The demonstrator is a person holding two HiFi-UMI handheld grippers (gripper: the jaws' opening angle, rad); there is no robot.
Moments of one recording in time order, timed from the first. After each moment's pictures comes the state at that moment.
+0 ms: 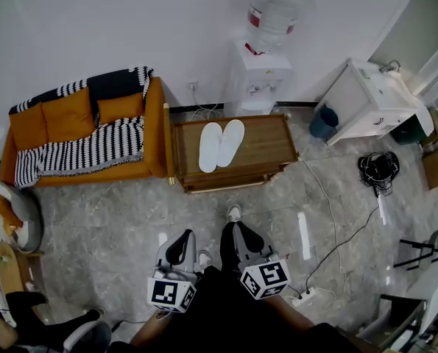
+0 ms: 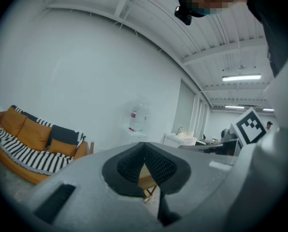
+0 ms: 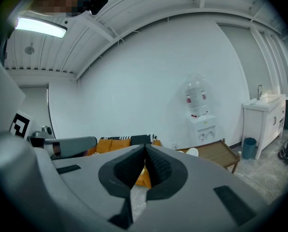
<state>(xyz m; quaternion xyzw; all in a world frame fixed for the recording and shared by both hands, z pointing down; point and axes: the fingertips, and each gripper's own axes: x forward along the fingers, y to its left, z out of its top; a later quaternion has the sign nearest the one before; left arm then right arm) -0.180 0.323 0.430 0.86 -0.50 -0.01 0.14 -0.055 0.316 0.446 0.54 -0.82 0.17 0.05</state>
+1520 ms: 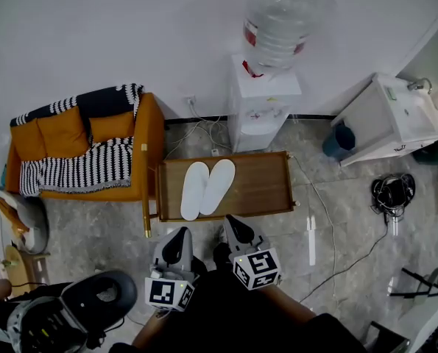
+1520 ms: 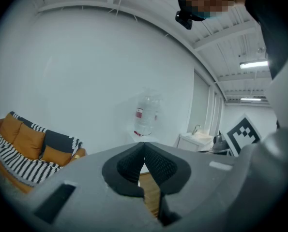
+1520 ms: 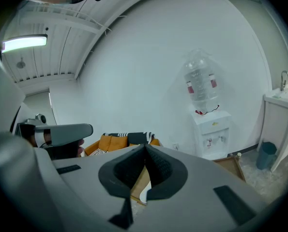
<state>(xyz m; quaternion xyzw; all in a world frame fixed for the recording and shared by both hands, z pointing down) -0.039 0.052 0.421 0.82 -0.55 0.03 0.15 0.066 0.024 0.473 0.47 -0.85 0.22 0.09</state>
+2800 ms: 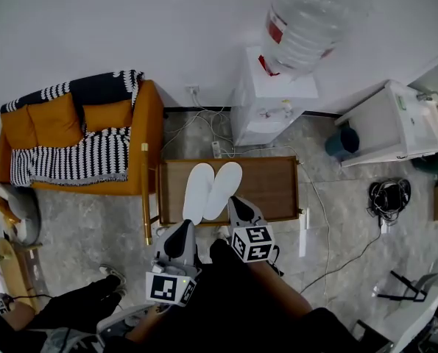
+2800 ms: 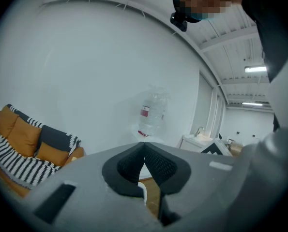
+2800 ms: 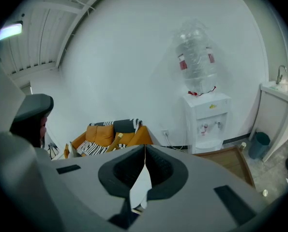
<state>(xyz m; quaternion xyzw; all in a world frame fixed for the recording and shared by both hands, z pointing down) -0.068 -0.029 0.452 0.82 -0.55 0.02 0.16 0.049 -0.084 0.579 0.50 -0.81 0.28 0.16</state>
